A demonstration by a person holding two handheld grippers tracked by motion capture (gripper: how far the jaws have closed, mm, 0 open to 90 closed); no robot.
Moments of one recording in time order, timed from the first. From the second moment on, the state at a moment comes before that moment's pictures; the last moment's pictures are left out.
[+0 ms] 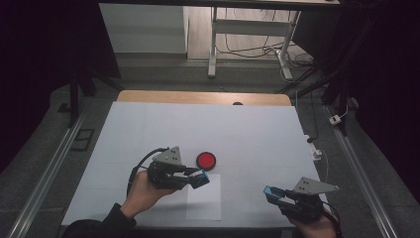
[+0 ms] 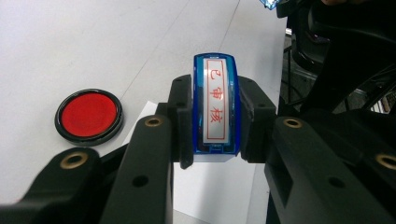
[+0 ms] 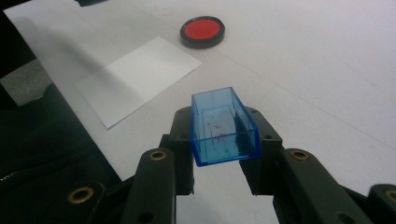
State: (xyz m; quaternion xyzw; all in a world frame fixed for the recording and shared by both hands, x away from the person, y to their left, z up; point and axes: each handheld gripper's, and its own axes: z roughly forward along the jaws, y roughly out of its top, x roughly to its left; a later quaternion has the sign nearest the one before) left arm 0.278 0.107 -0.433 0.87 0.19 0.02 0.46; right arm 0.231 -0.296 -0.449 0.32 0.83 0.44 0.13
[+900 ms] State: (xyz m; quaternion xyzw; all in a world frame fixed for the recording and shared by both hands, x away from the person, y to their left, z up) left arm 0.284 0.088 -0.461 0.89 0.19 0.02 0.41; right arm 0.232 -0.296 -0.450 0.32 0.83 0.44 0.12
